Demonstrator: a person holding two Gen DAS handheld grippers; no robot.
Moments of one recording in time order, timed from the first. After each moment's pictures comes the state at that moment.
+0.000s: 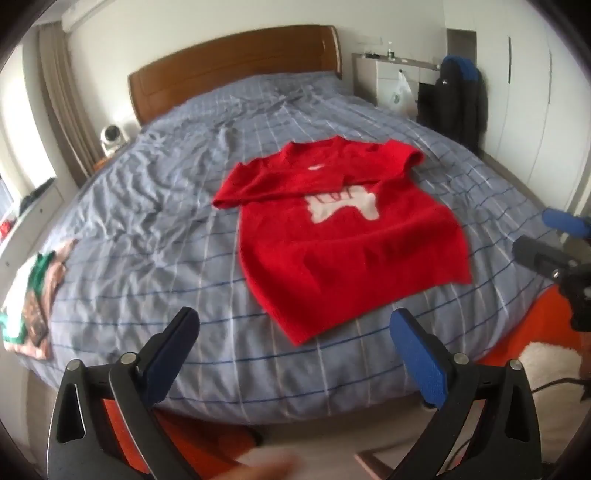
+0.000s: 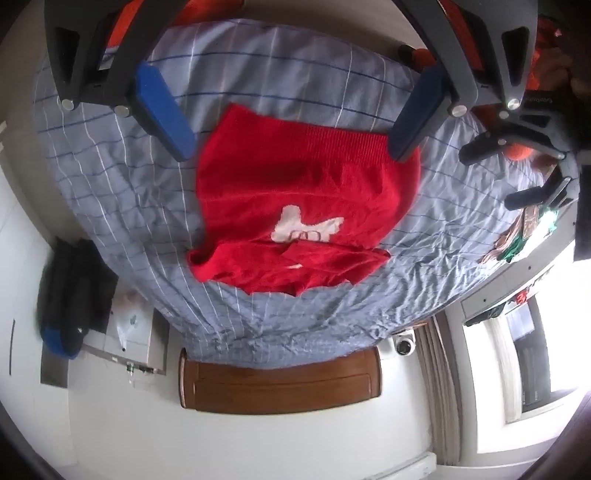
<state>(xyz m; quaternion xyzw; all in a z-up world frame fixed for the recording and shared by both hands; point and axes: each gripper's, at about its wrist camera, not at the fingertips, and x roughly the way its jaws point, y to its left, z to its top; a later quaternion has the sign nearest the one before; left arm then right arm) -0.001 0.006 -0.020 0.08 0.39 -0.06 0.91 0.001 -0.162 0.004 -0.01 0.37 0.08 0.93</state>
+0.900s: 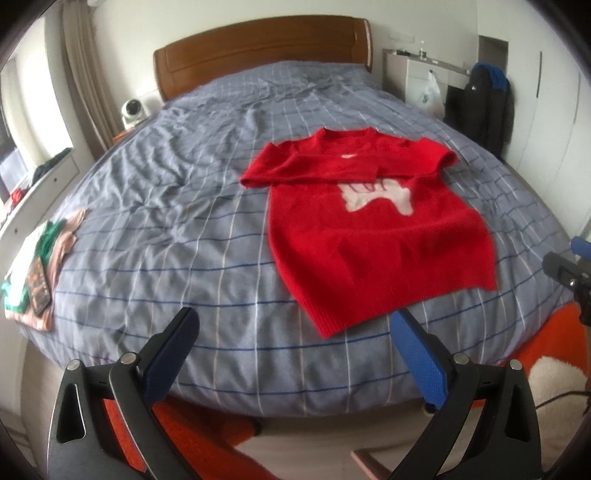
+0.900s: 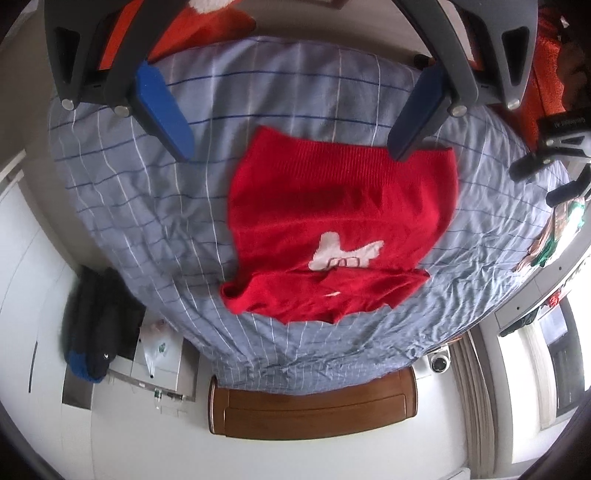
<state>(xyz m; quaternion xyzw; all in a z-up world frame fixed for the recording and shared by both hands) 0.009 0.035 -0.033 0.05 0.41 -0.01 0.91 0.010 -0.178 -0.012 -0.01 0.41 0.01 0.91</state>
